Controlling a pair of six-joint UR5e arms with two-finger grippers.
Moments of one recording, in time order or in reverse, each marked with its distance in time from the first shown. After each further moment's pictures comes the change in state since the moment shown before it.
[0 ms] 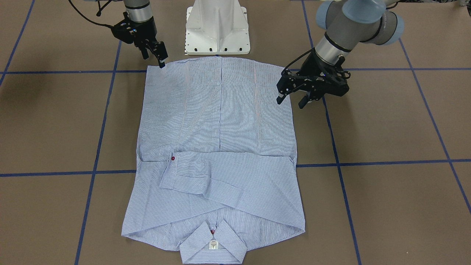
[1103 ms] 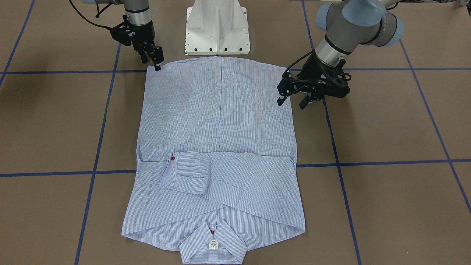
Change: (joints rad) left arm 0.000 0.000 0.006 -0.001 -0.002 -0.019; right arm -0.006 -0.005 -0.027 -0.018 -0.014 0.026
